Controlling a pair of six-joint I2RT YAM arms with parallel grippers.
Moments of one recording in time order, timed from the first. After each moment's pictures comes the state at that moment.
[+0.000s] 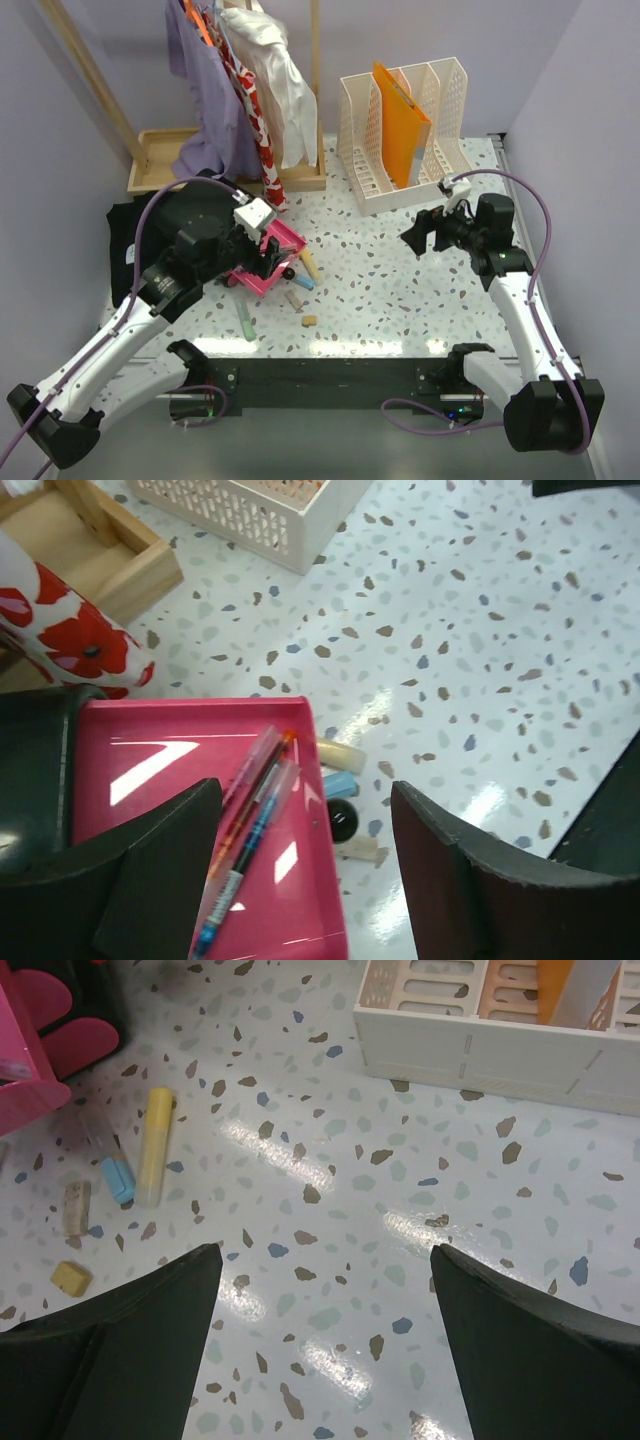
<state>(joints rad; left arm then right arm) -0.62 0.82 0.86 -0.40 0.14 0.05 0.02 0.98 0.80 -0.35 -0.54 -0.06</state>
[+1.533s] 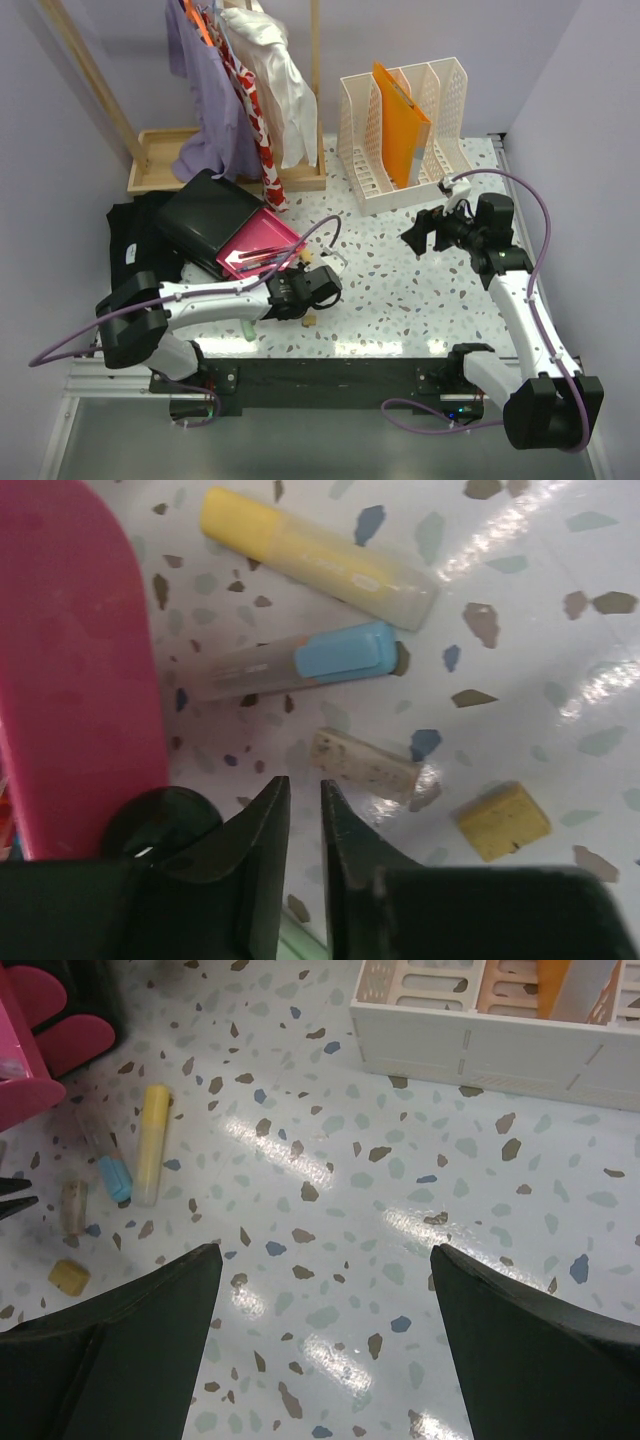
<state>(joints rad) -1.14 1.48 0.89 -0.53 -0.58 -0.24 0.02 0.99 0.80 -0.35 -0.55 -0.07</state>
